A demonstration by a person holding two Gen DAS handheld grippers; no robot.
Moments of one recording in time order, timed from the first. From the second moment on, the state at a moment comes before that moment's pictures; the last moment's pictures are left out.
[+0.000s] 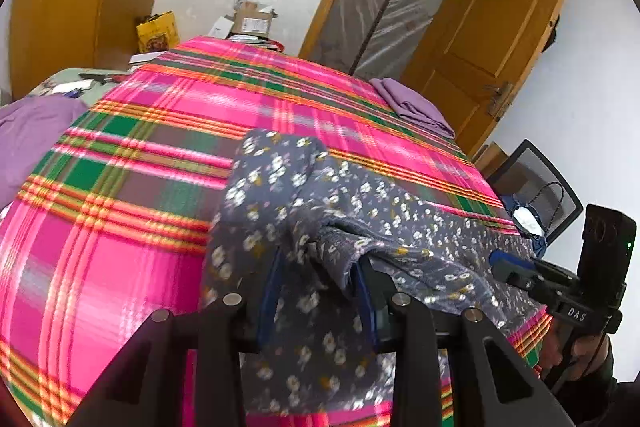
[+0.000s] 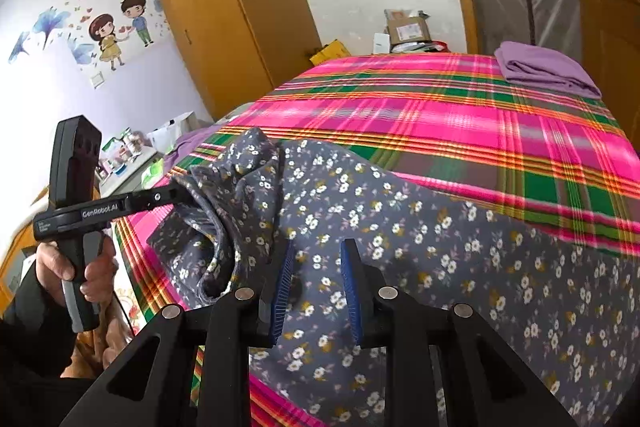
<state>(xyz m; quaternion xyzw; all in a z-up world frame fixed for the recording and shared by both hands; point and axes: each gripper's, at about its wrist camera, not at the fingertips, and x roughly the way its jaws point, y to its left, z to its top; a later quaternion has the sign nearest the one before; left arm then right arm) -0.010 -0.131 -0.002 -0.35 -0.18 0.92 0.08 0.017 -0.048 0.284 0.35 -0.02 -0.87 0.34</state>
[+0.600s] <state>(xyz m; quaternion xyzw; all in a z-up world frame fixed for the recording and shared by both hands) -0.083 -0.046 0.016 -0.37 -0.16 0.89 0.19 0.019 -0.039 0.282 0.36 -0.02 -0.88 0.31</state>
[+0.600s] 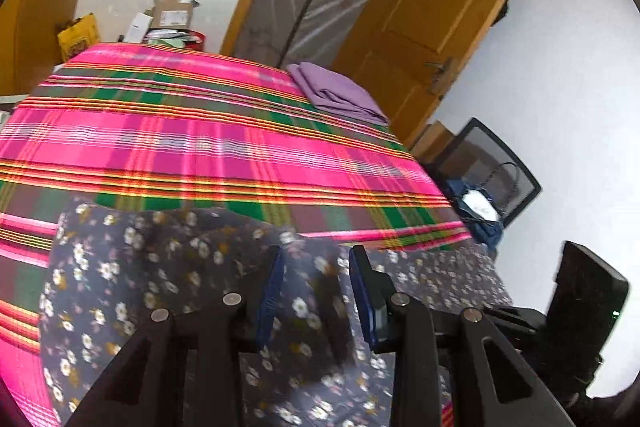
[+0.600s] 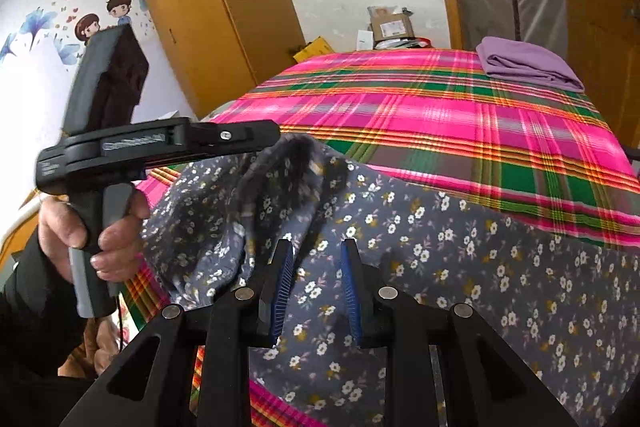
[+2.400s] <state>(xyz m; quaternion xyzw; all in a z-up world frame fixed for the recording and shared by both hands) 0.030 -0.158 -0.014 -0.38 -0.17 0.91 -0.03 0.013 -0.092 0.291 0.39 0.08 -0.88 0.27</state>
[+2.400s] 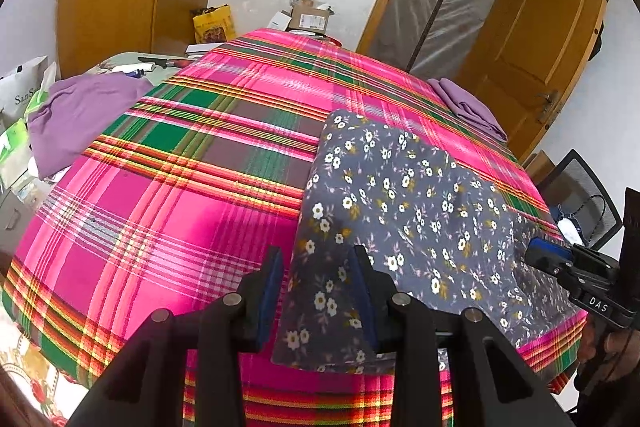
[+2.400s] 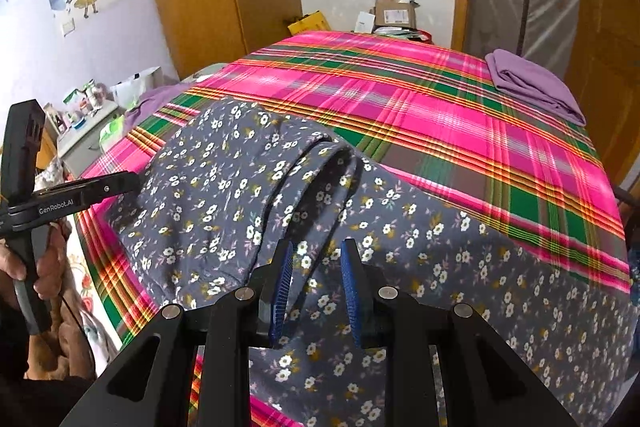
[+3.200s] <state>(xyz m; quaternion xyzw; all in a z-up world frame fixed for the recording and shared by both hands) 0.026 -0.149 -0.021 -0.39 -0.17 0.90 -0.02 0.004 -0.083 0.282 0.40 0.05 -0.87 0.28</state>
